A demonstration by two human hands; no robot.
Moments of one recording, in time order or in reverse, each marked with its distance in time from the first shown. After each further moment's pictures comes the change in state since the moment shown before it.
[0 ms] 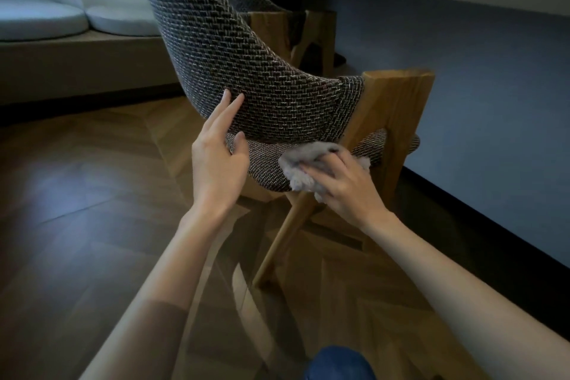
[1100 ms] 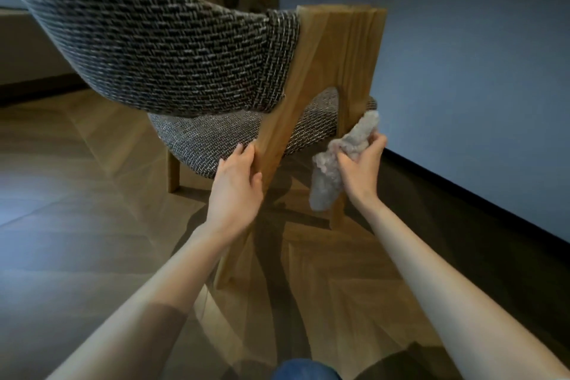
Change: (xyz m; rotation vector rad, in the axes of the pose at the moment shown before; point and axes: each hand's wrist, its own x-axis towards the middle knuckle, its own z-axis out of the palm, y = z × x) left_hand -0.045 -0.055 0.118 0.289 -0.526 -0.060; right_hand -0.084 0.063 0.031 0.585 0.333 1.252
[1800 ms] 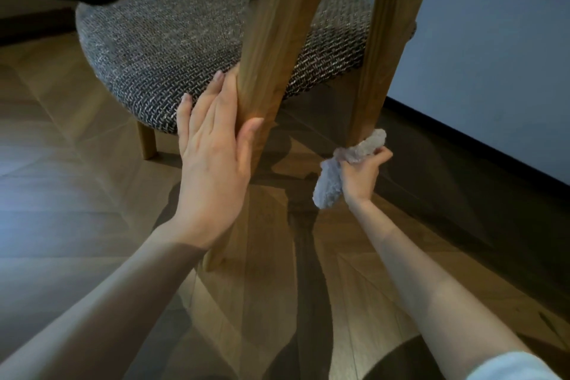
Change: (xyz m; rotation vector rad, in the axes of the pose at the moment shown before) left_hand 0.009 -0.048 0.049 0.097 0.341 0.310; right_hand -0.024 0.166 0.042 0.004 0.144 0.347
